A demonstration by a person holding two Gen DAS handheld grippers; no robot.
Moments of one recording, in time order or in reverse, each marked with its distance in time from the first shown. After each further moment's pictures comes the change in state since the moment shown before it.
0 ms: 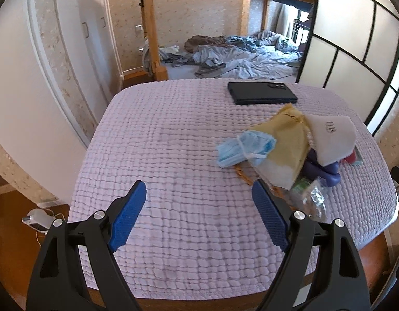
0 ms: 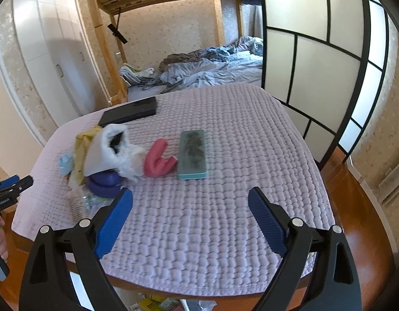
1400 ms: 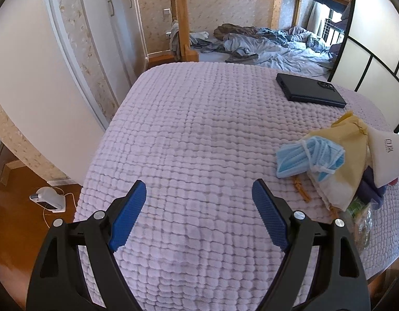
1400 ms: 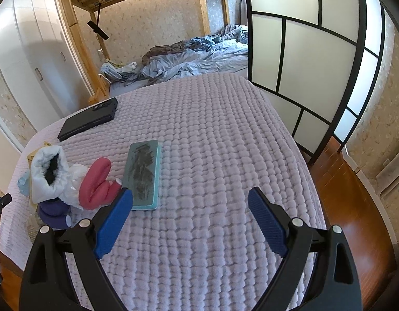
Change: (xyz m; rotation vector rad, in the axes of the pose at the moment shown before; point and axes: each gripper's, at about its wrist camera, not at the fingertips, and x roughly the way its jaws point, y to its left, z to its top) left arm 0.052 0.041 0.009 -0.095 0.073 0.110; right arm 0.064 -0.046 0.029 0.043 0.051 -0.046
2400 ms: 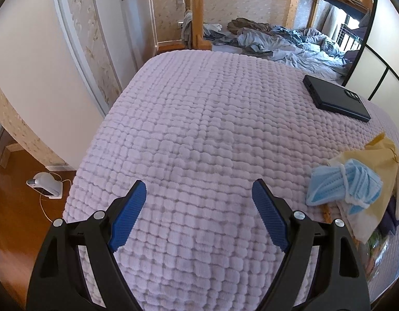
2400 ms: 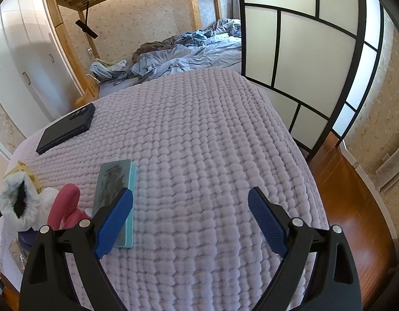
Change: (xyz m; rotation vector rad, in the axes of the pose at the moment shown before) left arm 0.046 0.016 0.021 -0.078 0.049 0.013; right arm 0.048 -0.017 0.028 0.037 0.029 -0.031
